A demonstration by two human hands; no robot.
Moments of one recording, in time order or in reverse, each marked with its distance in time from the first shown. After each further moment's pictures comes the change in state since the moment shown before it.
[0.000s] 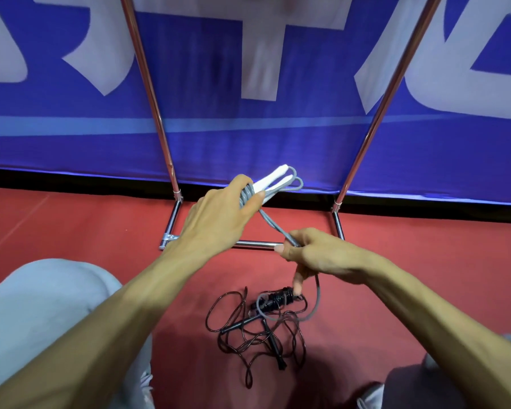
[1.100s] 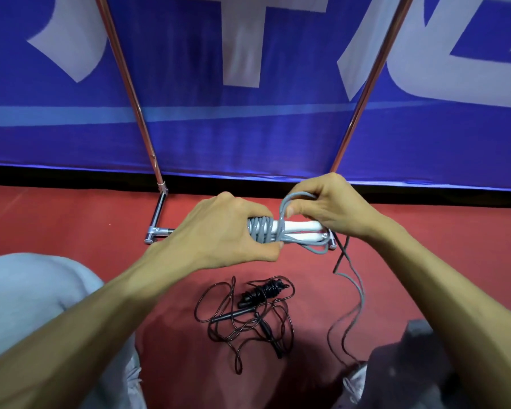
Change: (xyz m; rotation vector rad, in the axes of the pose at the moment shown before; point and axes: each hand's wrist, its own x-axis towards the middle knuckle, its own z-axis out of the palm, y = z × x) left_hand -0.028 0.033 -0.008 0.050 -0.220 0.252; right_hand -0.013 -0.003 -0.047 -0.174 0.344 -0.538
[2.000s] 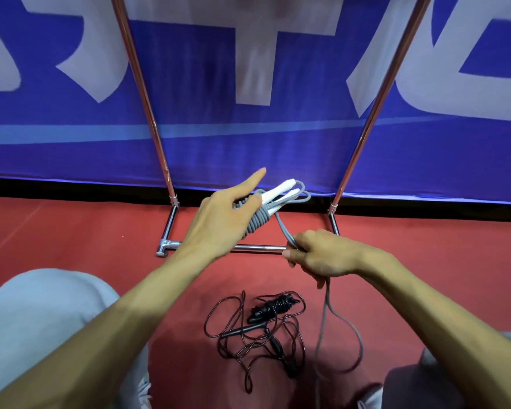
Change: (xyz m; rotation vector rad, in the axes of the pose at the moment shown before) left_hand 0.018 -0.024 -0.002 -0.506 0.216 -0.301; right_hand -0.001 0.001 0.033 -0.298 -0.438 0.394
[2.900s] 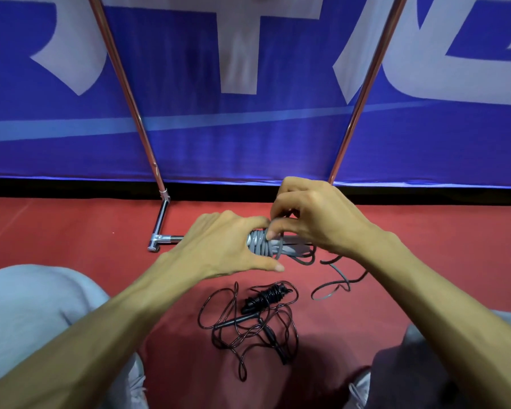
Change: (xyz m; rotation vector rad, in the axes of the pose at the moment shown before) left_hand -0.016 0.000 0.019 0.805 -0.311 0.279; right_hand -0.017 -0.006 -0.020 -0.206 0.641 -0.494
